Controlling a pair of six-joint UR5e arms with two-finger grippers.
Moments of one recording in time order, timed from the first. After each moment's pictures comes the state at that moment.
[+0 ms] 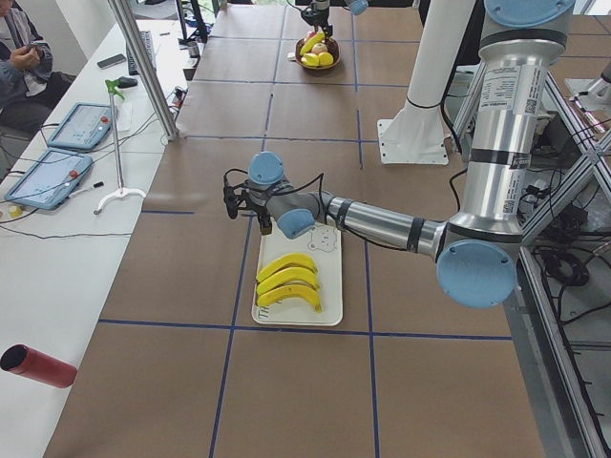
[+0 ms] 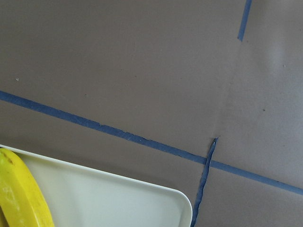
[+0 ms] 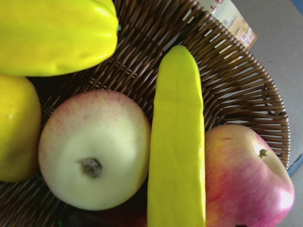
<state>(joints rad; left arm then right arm) -1.12 -1.66 -1.66 -2.27 -2.32 -1.23 0.95 -1.84 1.92 -1.36 2.01 -0.01</state>
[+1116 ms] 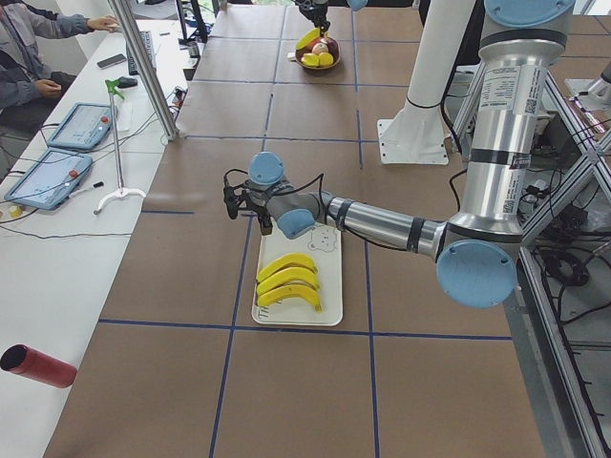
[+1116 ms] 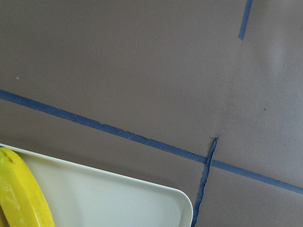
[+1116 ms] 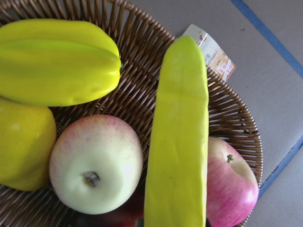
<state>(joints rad) -1.11 -1.66 -1.66 -2.27 -2.32 -1.23 1.02 -1.81 1.99 -1.41 2.02 -0.03</state>
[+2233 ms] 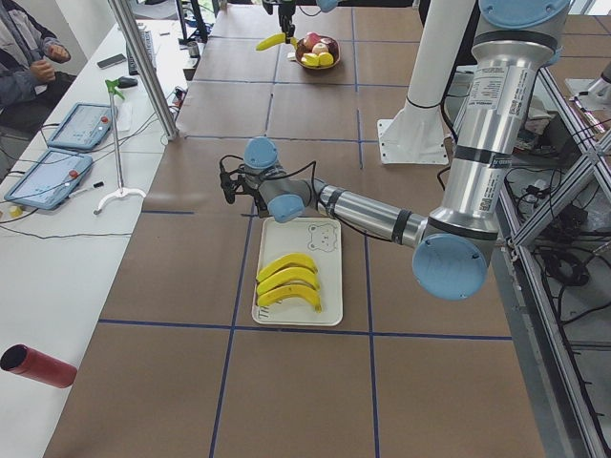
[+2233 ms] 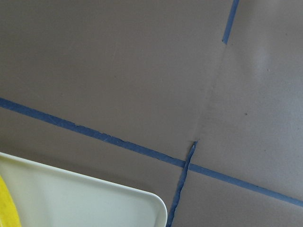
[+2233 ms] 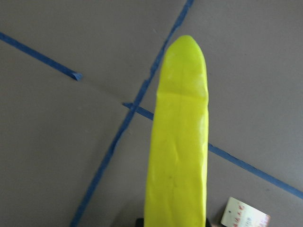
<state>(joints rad) -1.07 -1.76 -1.64 -2.27 -2.32 -1.37 1.00 -1.27 1.90 -1.65 2.14 0.37</state>
